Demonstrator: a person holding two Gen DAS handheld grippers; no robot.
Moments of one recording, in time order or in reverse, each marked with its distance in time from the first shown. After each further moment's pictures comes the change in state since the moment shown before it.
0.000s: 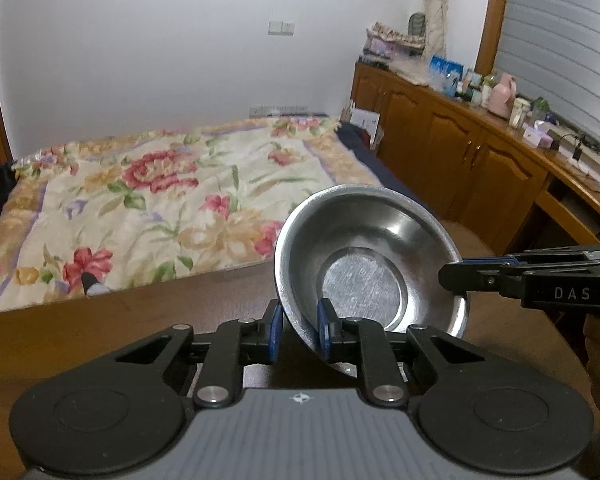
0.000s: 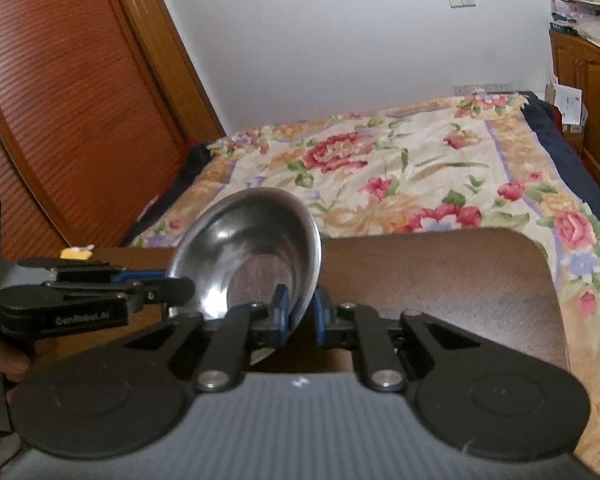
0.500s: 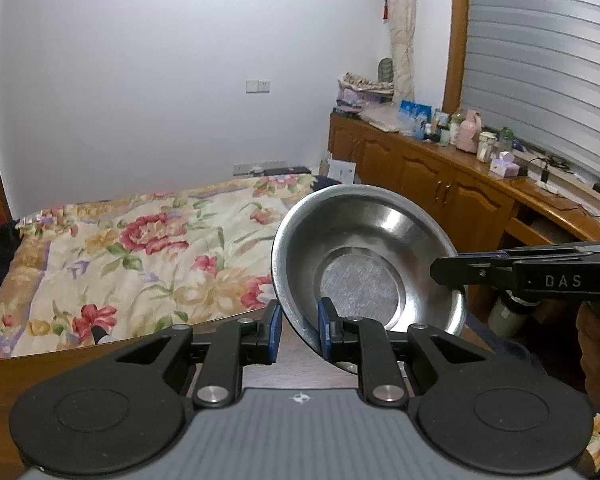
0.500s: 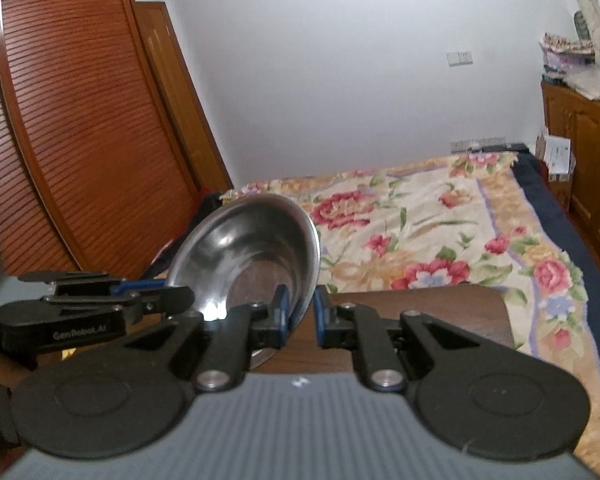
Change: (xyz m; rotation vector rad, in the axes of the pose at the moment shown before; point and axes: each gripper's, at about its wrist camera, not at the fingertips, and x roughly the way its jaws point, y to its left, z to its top) left arm -0.089 -0.034 0.007 0.069 -0.153 -0.028; right arm -0.078 0.029 0.012 -0.036 -0.155 -0.016
